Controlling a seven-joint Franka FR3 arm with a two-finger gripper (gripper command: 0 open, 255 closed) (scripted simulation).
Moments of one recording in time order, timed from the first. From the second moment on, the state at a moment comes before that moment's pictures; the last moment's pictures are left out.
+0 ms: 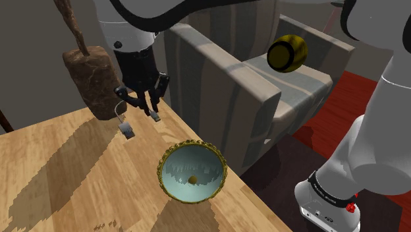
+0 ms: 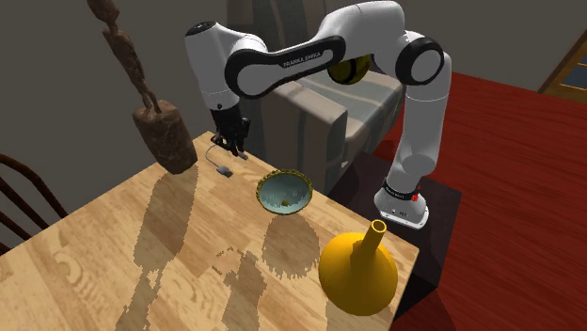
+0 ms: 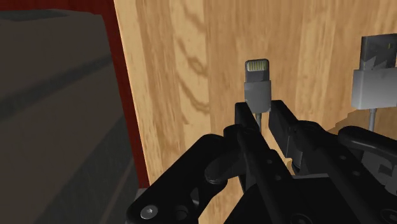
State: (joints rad) arm 0.24 0.23 0.55 -1.54 -0.11 1.68 0.84
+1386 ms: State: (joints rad) arm 0.27 -0.39 0.55 -2.20 0.22 1.79 0.76
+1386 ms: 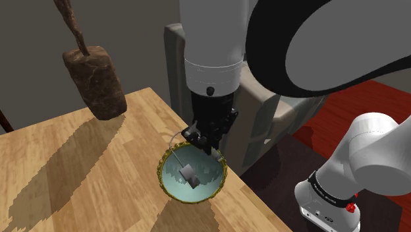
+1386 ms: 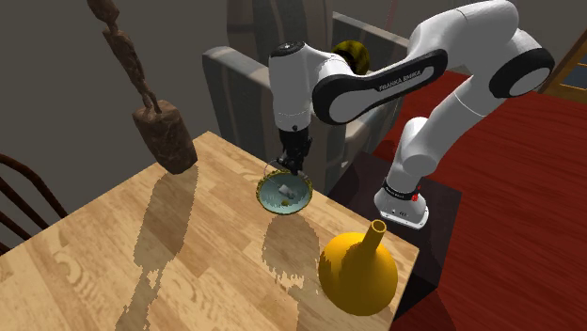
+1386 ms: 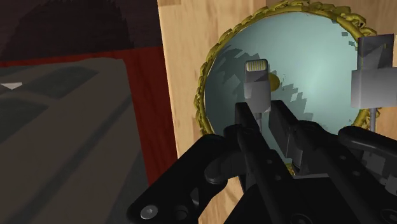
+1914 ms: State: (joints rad) arm 0.27 -0.36 0.57 -2.29 0.23 1.91 0.77
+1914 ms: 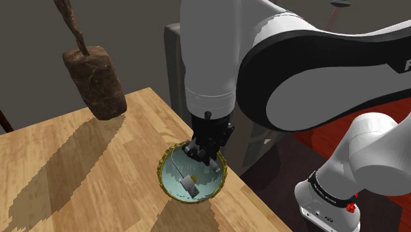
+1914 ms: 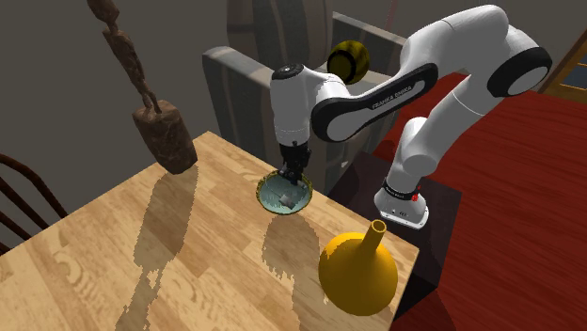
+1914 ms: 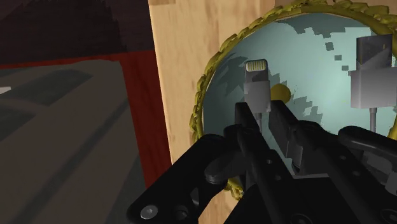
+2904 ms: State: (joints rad) arm 0.27 -0.37 0.57 -2.29 0.23 1.91 0.77
